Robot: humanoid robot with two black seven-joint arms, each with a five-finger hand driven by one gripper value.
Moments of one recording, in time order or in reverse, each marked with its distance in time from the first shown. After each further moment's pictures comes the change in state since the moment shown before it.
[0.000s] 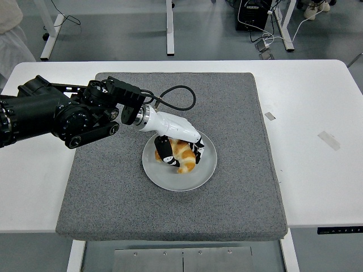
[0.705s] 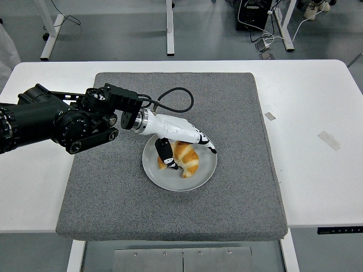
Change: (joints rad) left arm 0.039 0.002 -0.015 0.003 -0.024 0.067 0.000; right arm 0.000 0.000 -0.004 -0.001 -0.001 0.000 0.000
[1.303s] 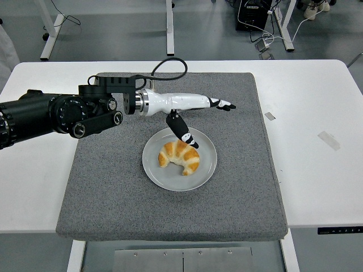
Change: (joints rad) left arm 0.000 0.022 -0.091 0.048 -0.532 -0.016 0.000; right arm 0.000 0.000 -0.001 0.001 0.000 0.000 0.000
